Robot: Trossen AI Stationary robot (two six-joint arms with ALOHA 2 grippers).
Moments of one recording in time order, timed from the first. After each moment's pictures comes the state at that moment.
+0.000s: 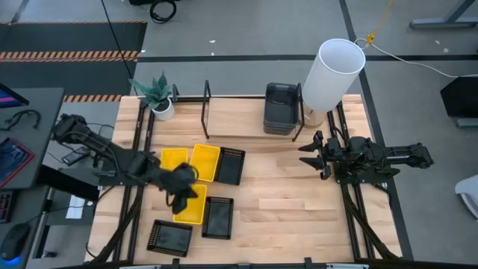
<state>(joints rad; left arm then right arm) -0.48 1.11 0.82 -0.51 -0.10 -0.78 0.01 0.02 0.01 0.10 0.03 0.16</state>
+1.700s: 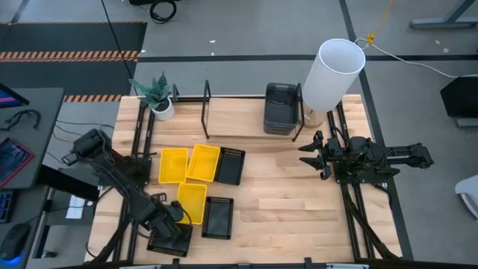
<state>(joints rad) -0.86 1.57 0.96 -0.89 0.10 -1.04 0.01 0.02 0.01 0.10 0.03 0.16</state>
